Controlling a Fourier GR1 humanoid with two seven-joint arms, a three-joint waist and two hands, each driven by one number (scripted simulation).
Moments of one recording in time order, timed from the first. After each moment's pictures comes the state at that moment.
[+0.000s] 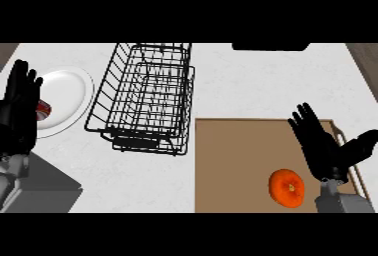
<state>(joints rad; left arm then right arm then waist) -0.21 0.54 -0.10 -1.54 0.34 0.45 0.01 -0.07 -0.19 -0.02 -1.43 -0.40 -0.05 0.12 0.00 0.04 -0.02</state>
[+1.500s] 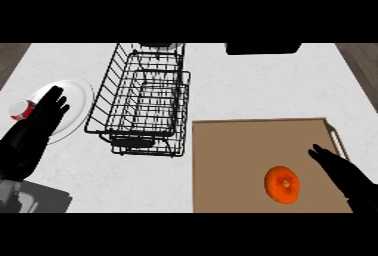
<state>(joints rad) -0.08 0.64 -0.19 -1.65 0.46 0.22 0.15 0.31 -0.69 0.26 -2.16 0.54 0.03 0.33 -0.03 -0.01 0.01</state>
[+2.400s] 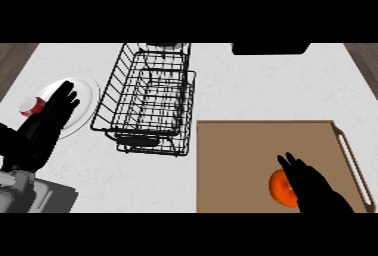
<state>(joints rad) -0.14 0.56 -0.18 -1.59 0.39 0.18 0.15 0.13 -0.52 0.56 -2.19 0.75 0.24 0.91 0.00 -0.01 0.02</state>
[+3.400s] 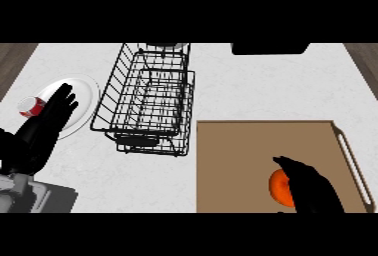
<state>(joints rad) -0.11 0.51 -0.12 -1.61 0.34 0.13 0.17 0.10 -0.48 0.53 -1.90 0.88 0.12 0.76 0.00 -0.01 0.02</state>
